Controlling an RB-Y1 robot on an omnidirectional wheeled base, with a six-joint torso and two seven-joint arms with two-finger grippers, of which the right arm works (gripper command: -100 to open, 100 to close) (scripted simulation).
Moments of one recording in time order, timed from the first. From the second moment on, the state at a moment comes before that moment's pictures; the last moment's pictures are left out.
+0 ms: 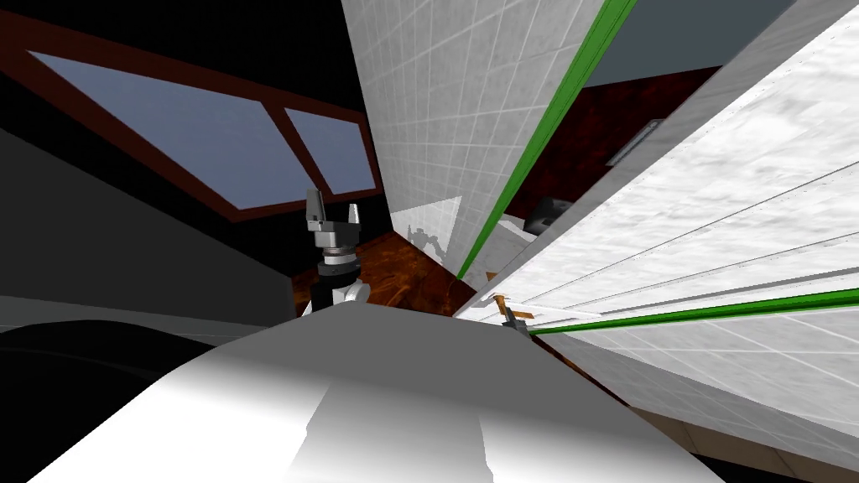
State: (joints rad) arm 0.24 -0.57 0.39 -0.58 -0.40 -1.29 -0.34
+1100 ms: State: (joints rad) arm 0.23 -0.58 0.44 -0.52 -0.43 -1.35 -0.36
